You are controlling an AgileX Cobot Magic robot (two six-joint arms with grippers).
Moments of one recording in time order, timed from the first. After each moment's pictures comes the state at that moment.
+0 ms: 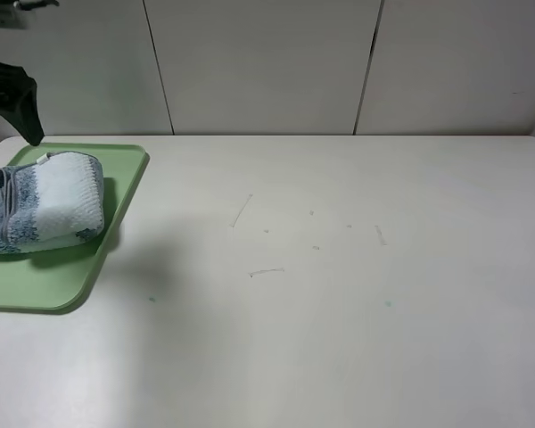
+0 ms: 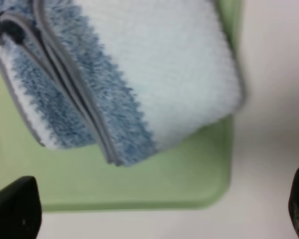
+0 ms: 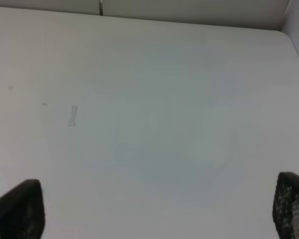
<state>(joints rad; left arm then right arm) 0.02 1.61 -1.37 0.05 1.12 0.08 0.01 -0.01 -0.50 0.02 1.03 -0.07</state>
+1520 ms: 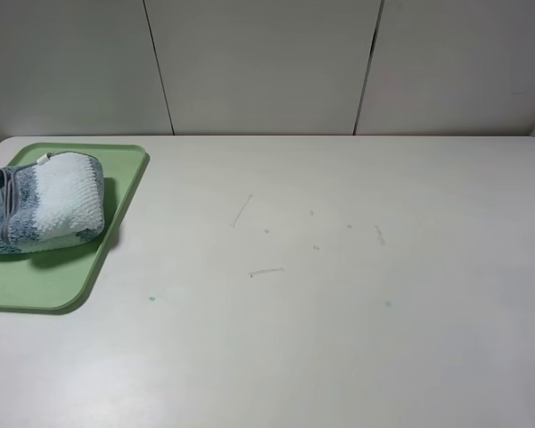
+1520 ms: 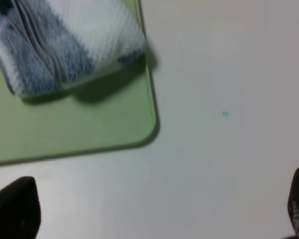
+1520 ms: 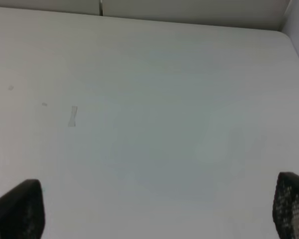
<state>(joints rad) 0.01 0.19 -0.62 -0.08 1.12 0.14 0.01 -0.01 -0.50 0.02 1.03 -0.07</state>
